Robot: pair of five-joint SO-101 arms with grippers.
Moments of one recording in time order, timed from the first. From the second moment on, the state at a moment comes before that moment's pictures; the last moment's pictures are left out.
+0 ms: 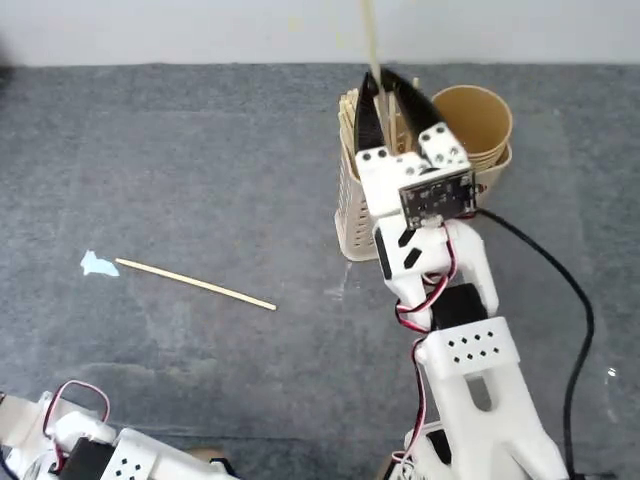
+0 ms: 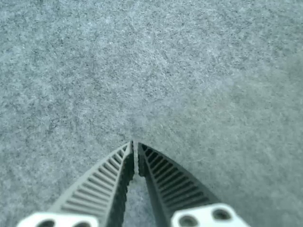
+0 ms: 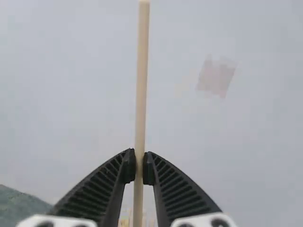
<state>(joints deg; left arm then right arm) -72.4 -103.2 97.1 68.5 10.2 -17.0 -42.7 49.8 -12.6 12.9</state>
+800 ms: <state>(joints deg) -72.4 -103.2 97.1 68.5 10.2 -26.5 -42.9 27.4 34.7 -3.7</state>
